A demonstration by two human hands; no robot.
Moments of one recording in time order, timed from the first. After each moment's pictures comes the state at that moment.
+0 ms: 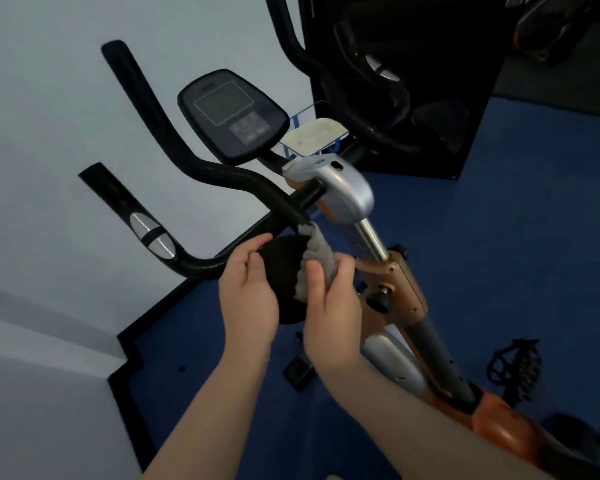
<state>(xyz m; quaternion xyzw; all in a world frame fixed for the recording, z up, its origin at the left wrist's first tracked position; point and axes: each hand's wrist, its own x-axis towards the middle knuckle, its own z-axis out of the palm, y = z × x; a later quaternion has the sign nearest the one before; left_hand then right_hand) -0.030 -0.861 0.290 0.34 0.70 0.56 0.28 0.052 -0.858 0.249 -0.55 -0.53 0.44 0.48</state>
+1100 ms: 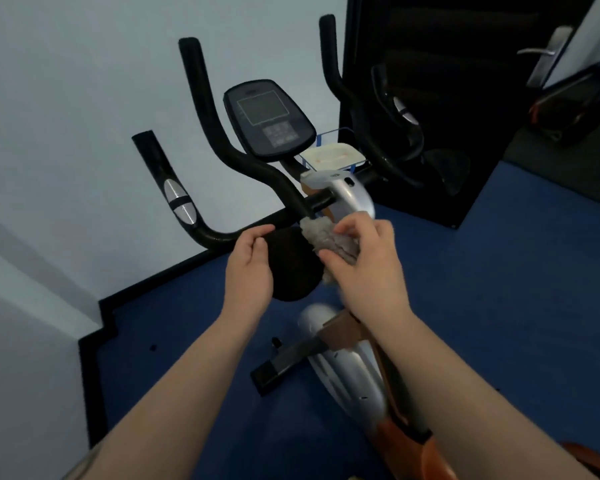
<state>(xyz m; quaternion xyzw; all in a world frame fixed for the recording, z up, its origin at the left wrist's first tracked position) -0.027 -0.867 0.288 0.33 0.68 0.58 0.29 0.122 -0.827 0.303 -0.48 -0.73 0.30 0.39</state>
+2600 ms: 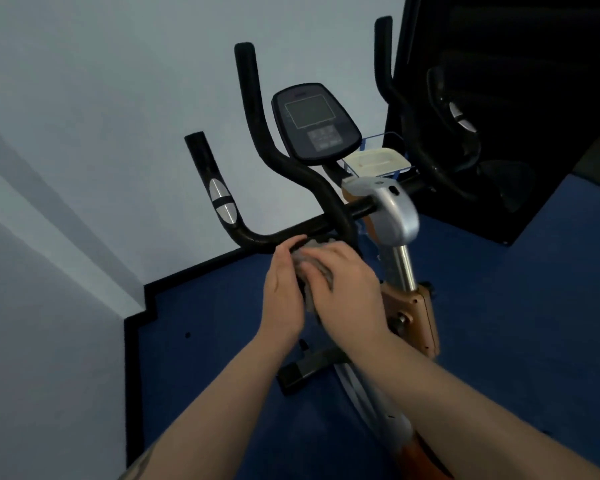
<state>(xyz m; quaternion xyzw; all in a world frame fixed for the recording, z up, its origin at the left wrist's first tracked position) -0.019 -0.874 0.270 0.32 0.62 0.65 0.29 0.068 -0.843 0.286 -0.36 -0.79 0.29 0.40</state>
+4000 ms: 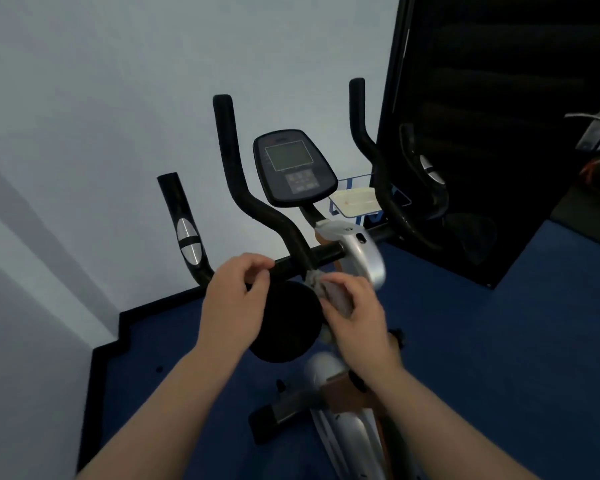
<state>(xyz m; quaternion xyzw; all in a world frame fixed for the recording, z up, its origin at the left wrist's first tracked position) -0.042 -0.849 0.303 0.43 0.76 0.48 0.07 0.115 -0.769 0.263 -0.37 -0.73 0.40 0.42</state>
